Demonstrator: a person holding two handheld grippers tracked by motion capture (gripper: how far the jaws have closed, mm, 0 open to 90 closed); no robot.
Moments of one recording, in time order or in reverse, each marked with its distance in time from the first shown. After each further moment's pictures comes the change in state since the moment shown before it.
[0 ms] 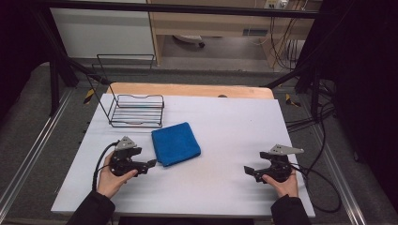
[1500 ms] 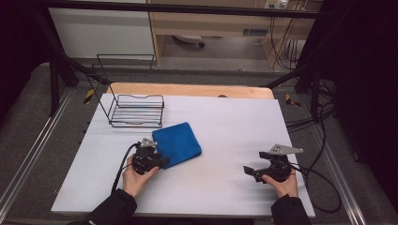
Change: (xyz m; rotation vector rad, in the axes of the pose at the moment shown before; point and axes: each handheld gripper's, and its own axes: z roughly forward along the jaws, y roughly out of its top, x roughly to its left) left arm -0.026 0.004 0.059 0.080 0.053 -0.123; right arm 0.000 0.001 0.001 0.000 0.009 -0.007
